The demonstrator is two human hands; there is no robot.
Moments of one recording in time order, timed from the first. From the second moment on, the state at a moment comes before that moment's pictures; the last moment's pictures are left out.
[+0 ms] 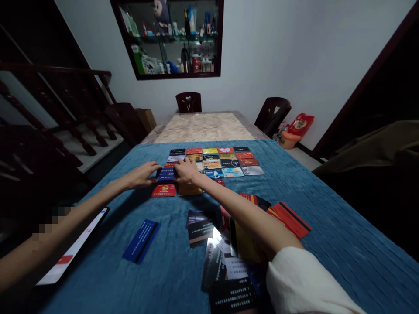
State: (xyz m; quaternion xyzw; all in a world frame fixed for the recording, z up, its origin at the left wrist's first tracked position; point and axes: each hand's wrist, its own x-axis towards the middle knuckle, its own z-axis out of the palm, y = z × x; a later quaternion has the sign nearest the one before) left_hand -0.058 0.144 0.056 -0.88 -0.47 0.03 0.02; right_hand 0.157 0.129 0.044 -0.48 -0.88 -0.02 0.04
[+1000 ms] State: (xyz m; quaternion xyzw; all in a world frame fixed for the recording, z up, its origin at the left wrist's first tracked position) left_hand -0.053 0.156 0.042 -0.89 -0.46 0.06 -0.04; right_hand 0.157 0.139 0.038 -0.48 -0.88 0.00 -0.01
